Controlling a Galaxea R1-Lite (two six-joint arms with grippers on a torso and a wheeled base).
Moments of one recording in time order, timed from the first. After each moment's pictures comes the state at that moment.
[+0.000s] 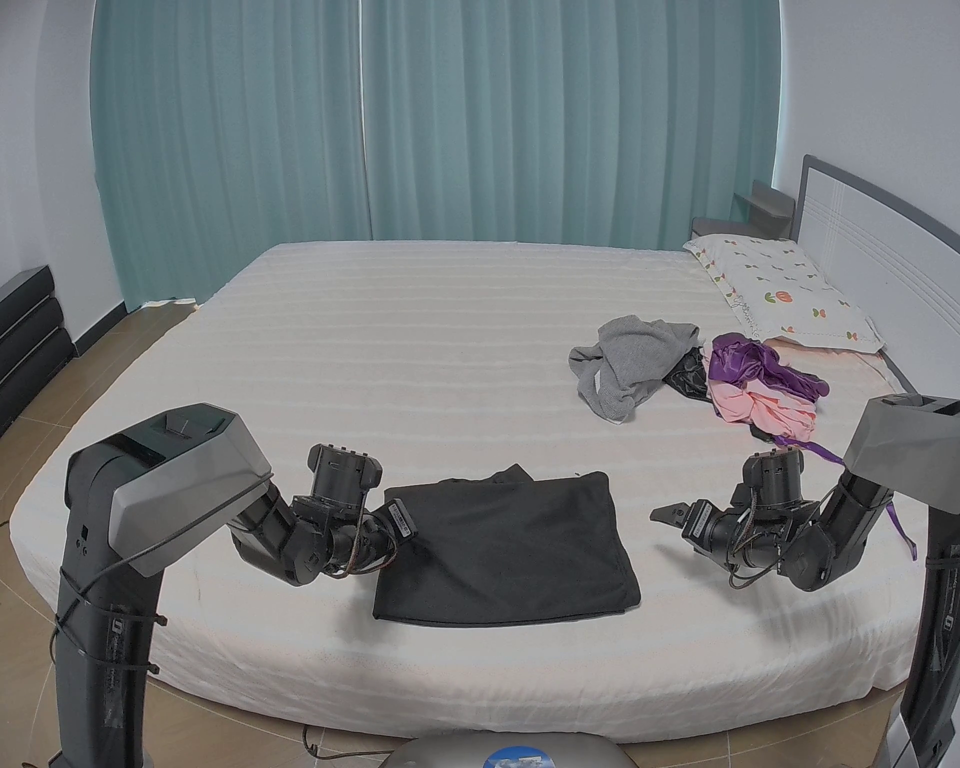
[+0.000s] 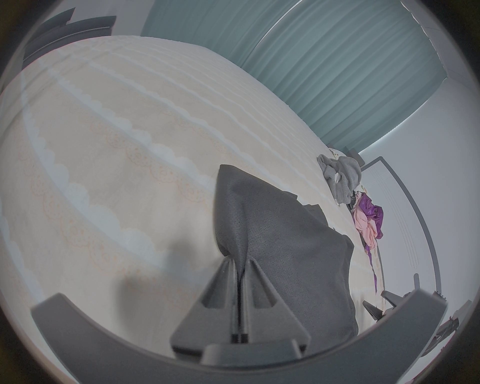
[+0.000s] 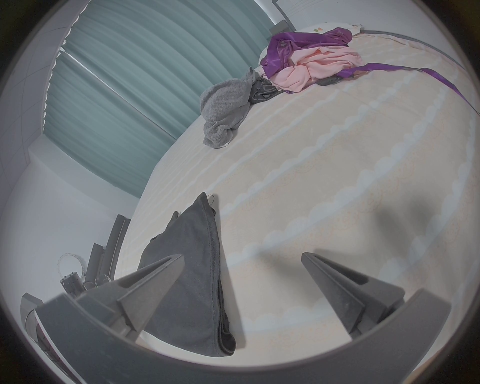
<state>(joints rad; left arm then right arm) -0.35 2.46 -1.15 -0.59 -0.06 -0.79 0.19 2.29 -0.74 -0.89 0.17 0.71</state>
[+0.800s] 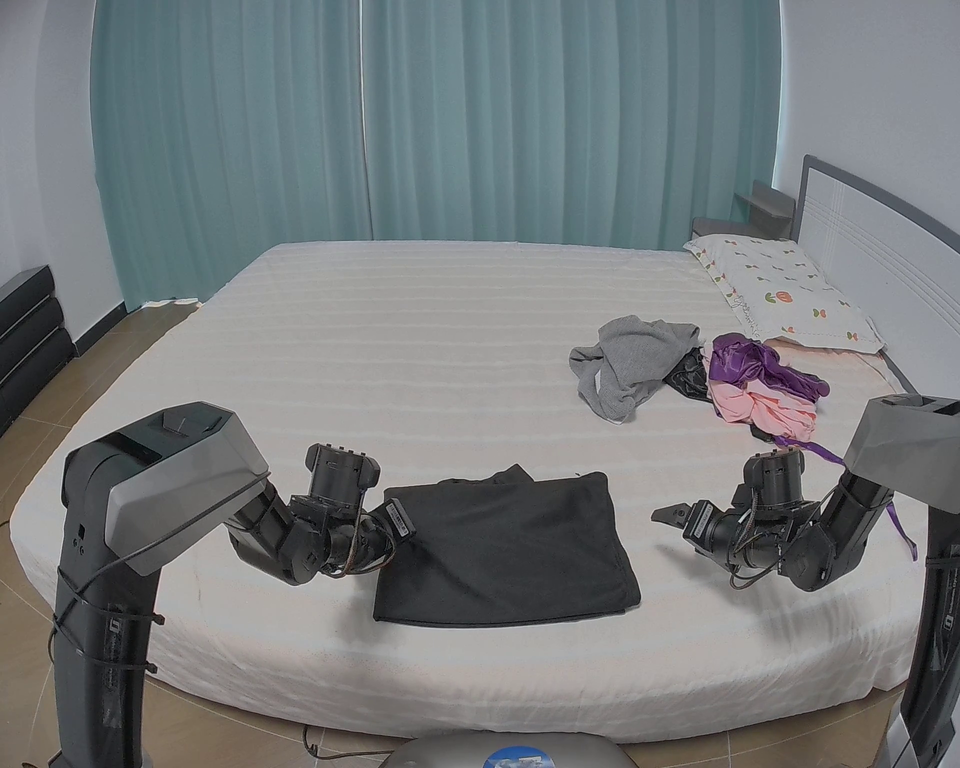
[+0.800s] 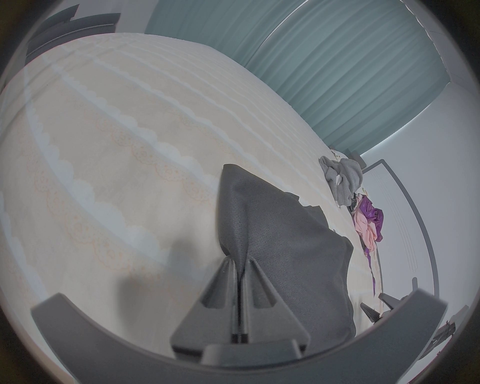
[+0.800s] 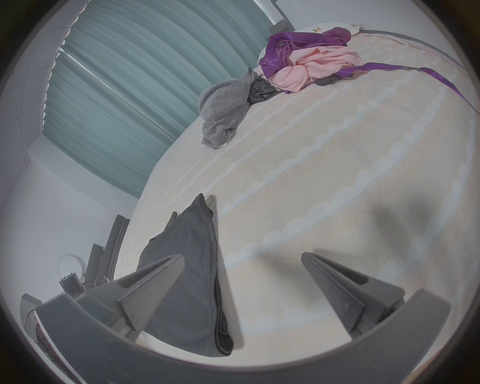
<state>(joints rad) -0.34 2.45 -1.14 -0.58 -0.06 -0.81 0.18 2.29 -0.74 -0.89 0.17 0.71</state>
